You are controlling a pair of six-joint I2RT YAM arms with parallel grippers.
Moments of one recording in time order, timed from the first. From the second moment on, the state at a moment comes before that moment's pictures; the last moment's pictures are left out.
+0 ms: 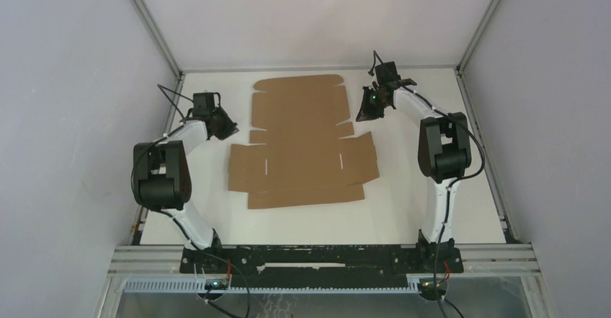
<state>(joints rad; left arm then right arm) 0.04 1.74 1.08 -0.18 0.11 -0.63 0.19 2.08 1.65 -0.61 -0.34 0.34</state>
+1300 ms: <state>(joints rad) -0.07 1.95 1.32 -0.48 -0.04 -0.55 0.24 2.16 1.68 -0.69 -0.10 0.31</state>
